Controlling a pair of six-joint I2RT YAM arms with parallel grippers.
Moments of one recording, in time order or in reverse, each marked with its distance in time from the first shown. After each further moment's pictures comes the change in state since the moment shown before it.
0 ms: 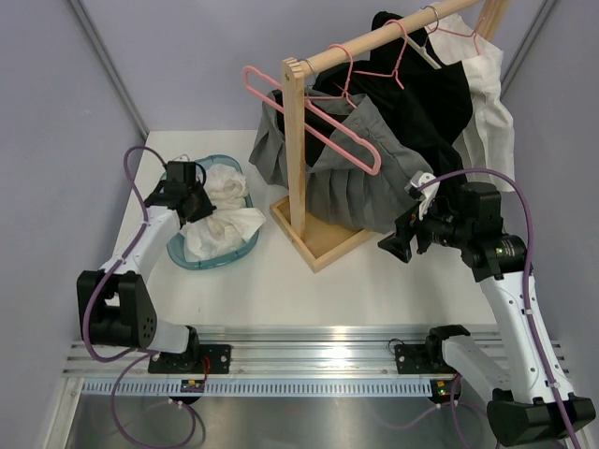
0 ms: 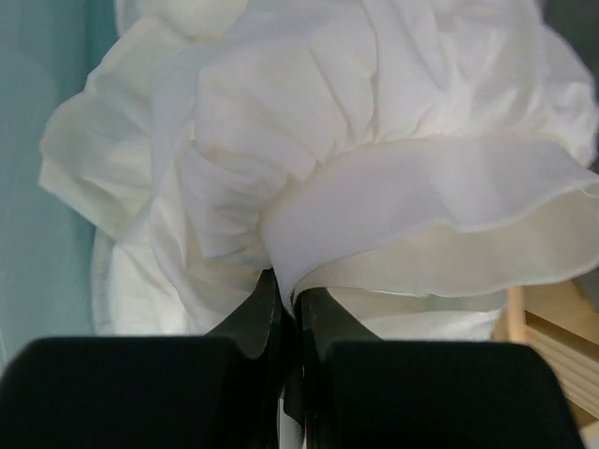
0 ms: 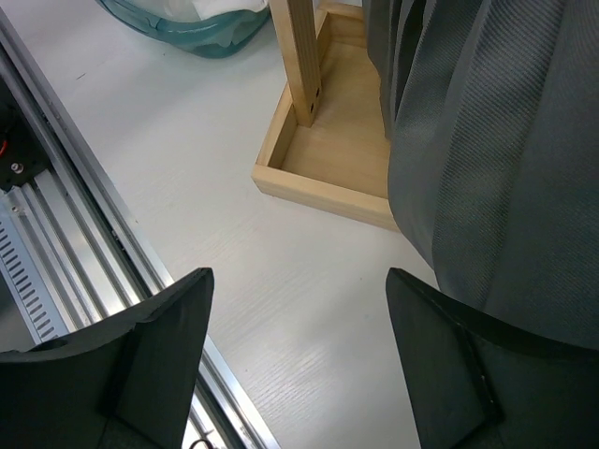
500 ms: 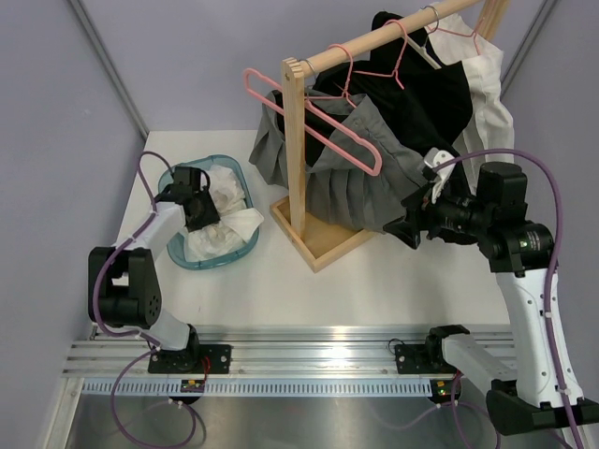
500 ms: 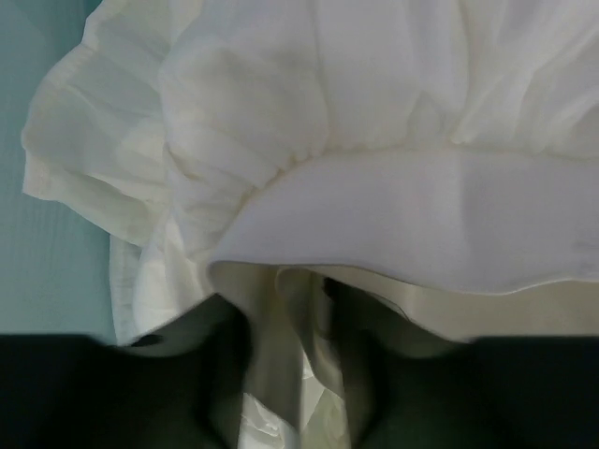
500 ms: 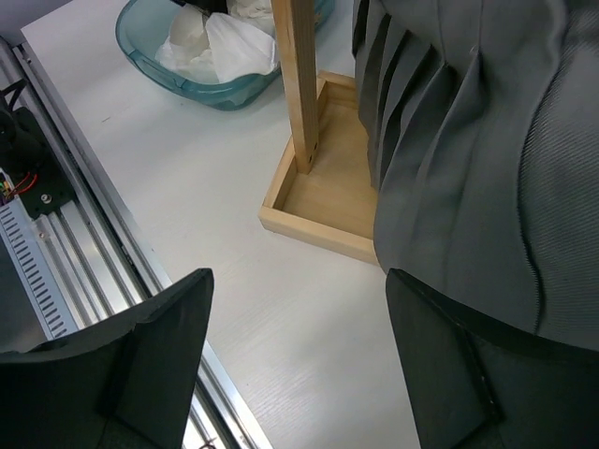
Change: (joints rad) left arm 0.028 0.136 -0.046 0.027 -0.018 0.064; right arm -0.003 0.064 0.254 -0.118 -0.019 0.006
